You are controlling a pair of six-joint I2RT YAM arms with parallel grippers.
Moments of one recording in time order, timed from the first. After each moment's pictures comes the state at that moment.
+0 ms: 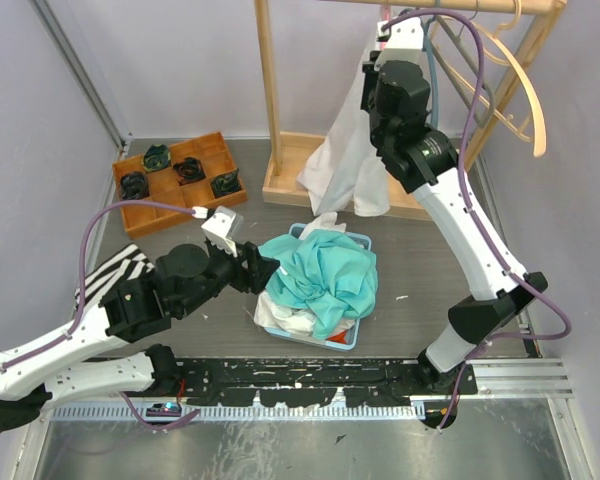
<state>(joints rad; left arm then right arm) -1.12 0.81 0.93 -0.38 -0.38 -0.40 0.55 1.63 2.03 -0.39 0.65 0.00</state>
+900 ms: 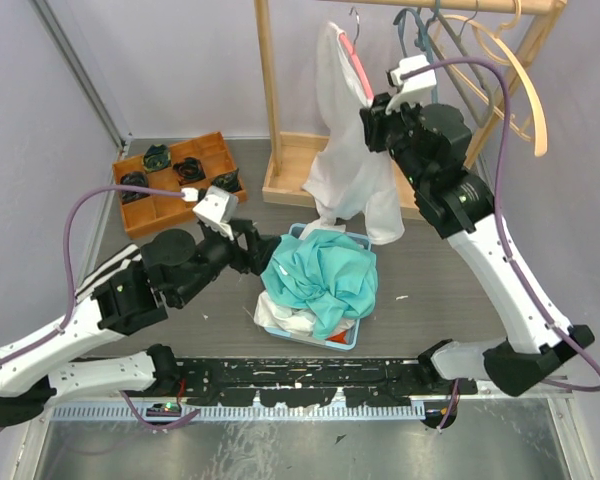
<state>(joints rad) -1.12 0.85 1.05 -0.34 -0.44 -0.28 0.52 1.33 1.68 -0.31 0.20 -0.02</state>
